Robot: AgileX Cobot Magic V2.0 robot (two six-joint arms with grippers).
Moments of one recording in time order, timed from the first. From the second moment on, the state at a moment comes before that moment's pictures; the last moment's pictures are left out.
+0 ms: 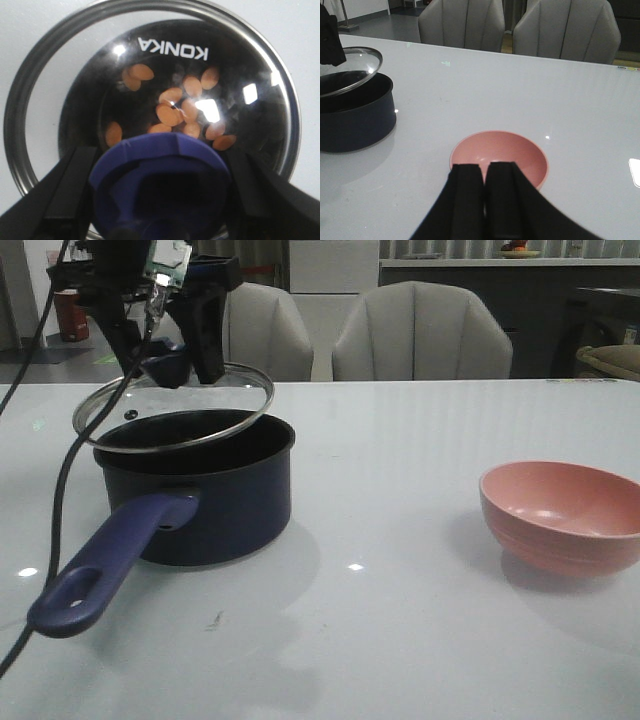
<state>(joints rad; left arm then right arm) -0.39 2.00 -1.90 -0.06 1.25 -0.06 0.22 0.17 -0.15 0.43 0.20 -0.39</state>
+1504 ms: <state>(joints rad) -0.40 2.08 -1.94 -0.11 1.24 -0.04 0.22 0.17 -0.15 0.43 0.20 -0.39</state>
